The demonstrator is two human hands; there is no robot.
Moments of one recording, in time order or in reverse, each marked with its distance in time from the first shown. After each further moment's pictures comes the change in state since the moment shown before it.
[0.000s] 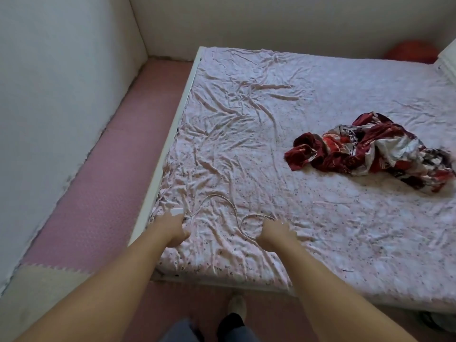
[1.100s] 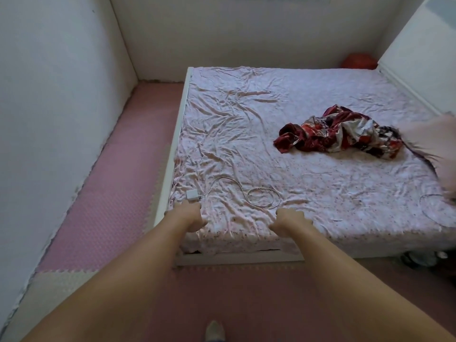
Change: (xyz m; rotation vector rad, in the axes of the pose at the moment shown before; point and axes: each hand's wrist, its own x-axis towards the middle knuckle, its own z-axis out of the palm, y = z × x) left_hand -0.154 -0.076 0.084 0.179 0.089 0.139; right_hand -0.209 -0.017 0.116 0.070 0.142 0.127
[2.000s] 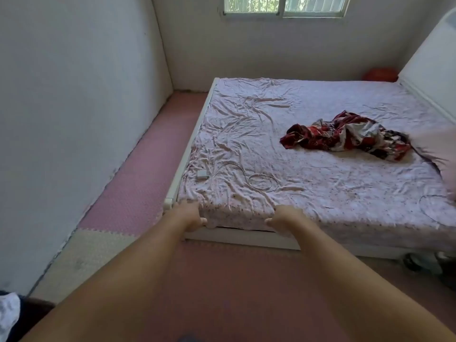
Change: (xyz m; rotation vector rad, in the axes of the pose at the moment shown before) left_hand -0.218 0.091 0.122 -0.142 0.118 -0.158; right_hand -0.139 0.135 0.071 -0.001 -0.022 -0.210
